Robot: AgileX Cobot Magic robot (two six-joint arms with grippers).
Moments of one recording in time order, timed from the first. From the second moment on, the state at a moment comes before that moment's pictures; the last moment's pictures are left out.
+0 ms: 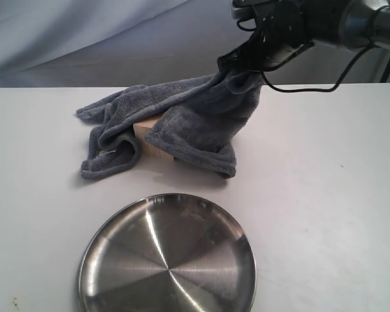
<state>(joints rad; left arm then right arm) 0.02 0.00 0.00 0.04 0.26 -0.09 0.36 2.16 -1.82 -0.31 0.57 0.27</state>
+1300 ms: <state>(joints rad) 0.02 0.00 0.00 0.04 0.26 -0.09 0.36 2.12 -1.82 0.18 0.95 -0.43</state>
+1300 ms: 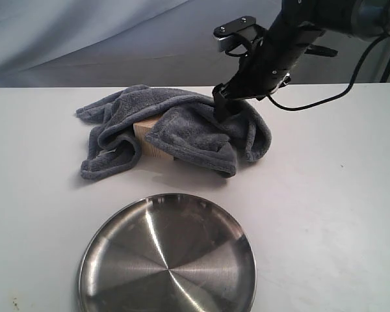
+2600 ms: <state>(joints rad) 0.02 0.00 0.00 0.04 0.26 -0.08 0.62 2.31 -1.82 -0.17 0.27 -0.55</state>
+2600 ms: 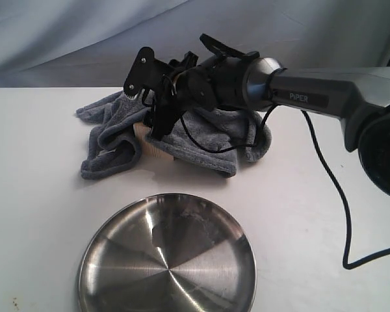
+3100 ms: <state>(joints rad) 0.02 0.00 0.00 0.04 0.26 -0.08 0.62 2.31 -1.82 -0.18 0.24 -0.55</state>
